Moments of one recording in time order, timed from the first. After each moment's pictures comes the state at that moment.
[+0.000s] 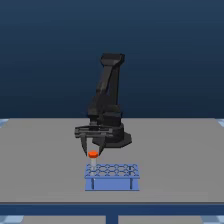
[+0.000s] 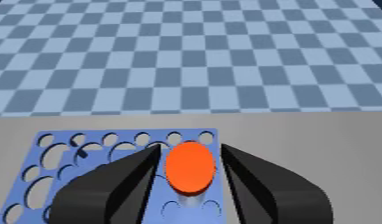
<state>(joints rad) -0.33 -0.20 0.93 -1.03 -0.33 0.85</state>
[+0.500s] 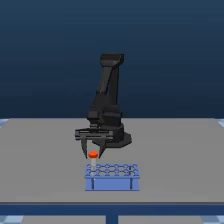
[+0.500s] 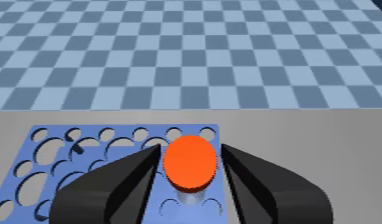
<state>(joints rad) -0.33 -0.17 0.94 -0.92 -0.36 0.72</state>
